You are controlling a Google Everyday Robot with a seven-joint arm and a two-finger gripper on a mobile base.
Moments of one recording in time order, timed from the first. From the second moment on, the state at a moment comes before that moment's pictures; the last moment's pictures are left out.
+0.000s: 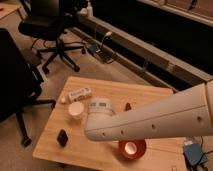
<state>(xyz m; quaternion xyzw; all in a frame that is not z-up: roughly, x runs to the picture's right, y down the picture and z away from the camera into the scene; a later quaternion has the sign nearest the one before) 0.039 0.183 0.660 -0.17 0.13 0.15 0.97</state>
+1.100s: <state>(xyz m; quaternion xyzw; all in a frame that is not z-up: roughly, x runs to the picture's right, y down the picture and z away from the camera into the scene) -0.005 0.192 0.644 -0.21 0.14 0.16 0.95</state>
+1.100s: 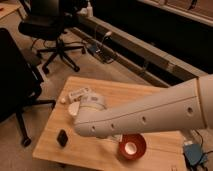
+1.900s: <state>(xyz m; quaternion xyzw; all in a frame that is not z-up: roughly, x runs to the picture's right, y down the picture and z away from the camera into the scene) -0.024 0.197 0.675 -0.18 0.17 0.23 0.94</state>
